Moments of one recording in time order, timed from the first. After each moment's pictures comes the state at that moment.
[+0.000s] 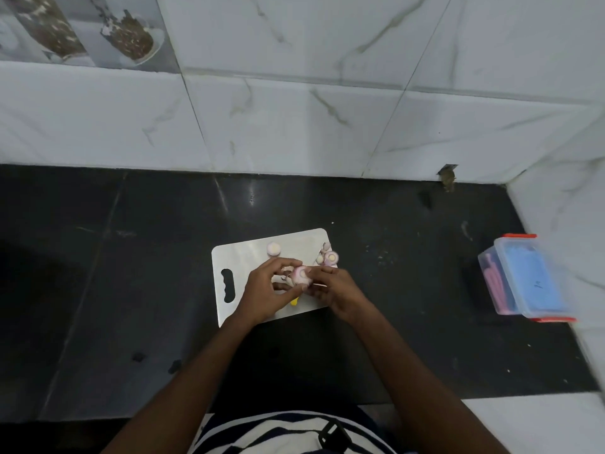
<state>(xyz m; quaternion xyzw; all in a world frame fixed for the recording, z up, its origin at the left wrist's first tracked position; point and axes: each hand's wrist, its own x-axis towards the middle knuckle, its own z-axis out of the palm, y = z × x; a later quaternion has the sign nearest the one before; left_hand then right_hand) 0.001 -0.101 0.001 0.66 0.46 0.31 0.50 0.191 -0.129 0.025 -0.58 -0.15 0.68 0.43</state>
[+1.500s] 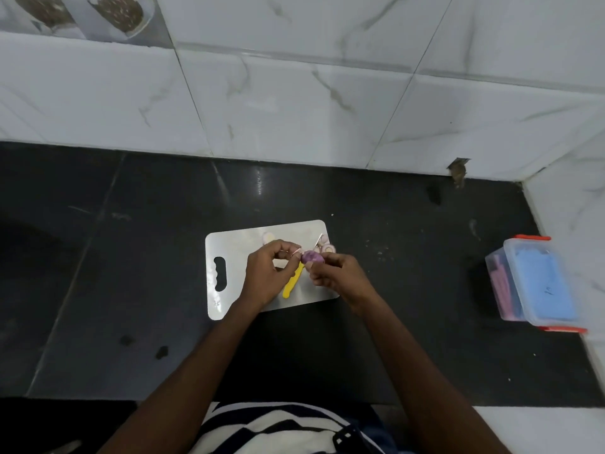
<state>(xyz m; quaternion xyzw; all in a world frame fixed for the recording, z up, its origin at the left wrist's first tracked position) 0.038 -0.094 -0.001 0.63 0.55 0.34 0.44 0.226 -0.129 0.030 -0.59 -0.29 0.64 0.39</state>
